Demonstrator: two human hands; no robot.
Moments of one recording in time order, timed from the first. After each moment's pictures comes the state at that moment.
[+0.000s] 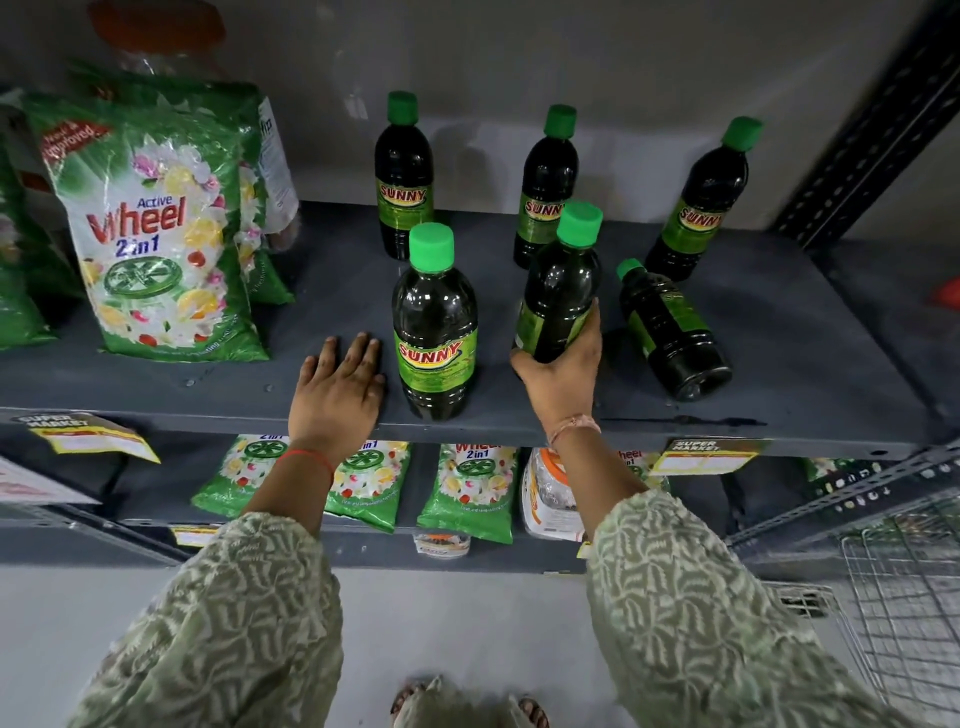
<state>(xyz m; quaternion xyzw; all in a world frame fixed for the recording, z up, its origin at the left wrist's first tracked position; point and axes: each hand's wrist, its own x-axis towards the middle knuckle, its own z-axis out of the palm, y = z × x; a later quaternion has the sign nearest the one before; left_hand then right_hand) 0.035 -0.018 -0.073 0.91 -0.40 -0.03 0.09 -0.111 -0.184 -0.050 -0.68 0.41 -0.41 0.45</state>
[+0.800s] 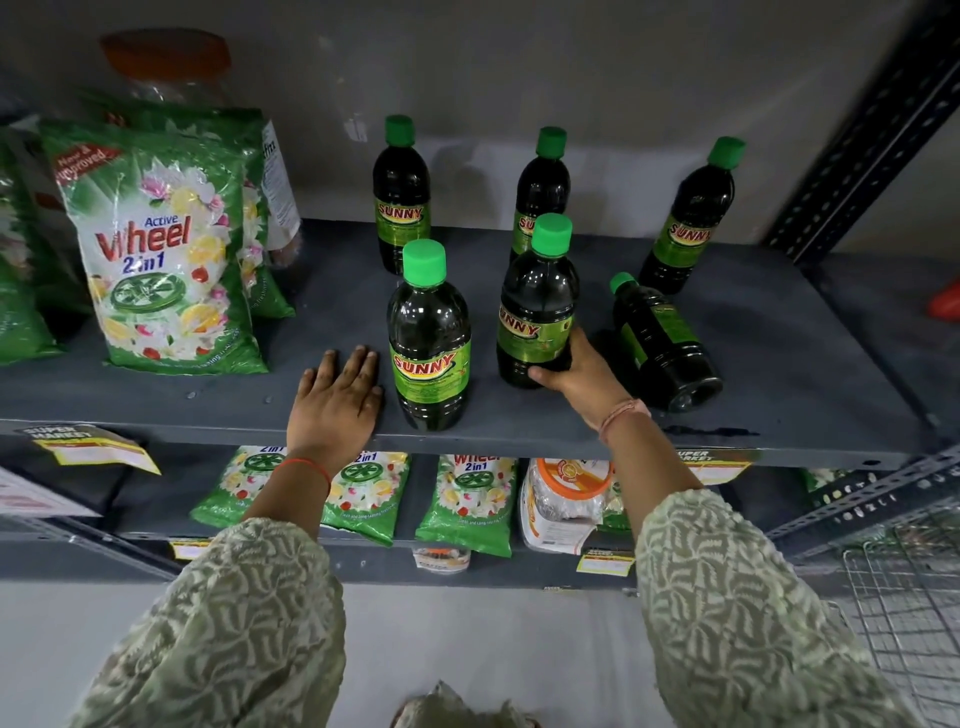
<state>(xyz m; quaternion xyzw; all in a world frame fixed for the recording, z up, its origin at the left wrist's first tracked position) 0.035 -0.019 -0.073 0.91 -0.39 -0.05 0.09 -0.135 -0.228 -0.039 -0.76 0.32 -0.19 0.54</state>
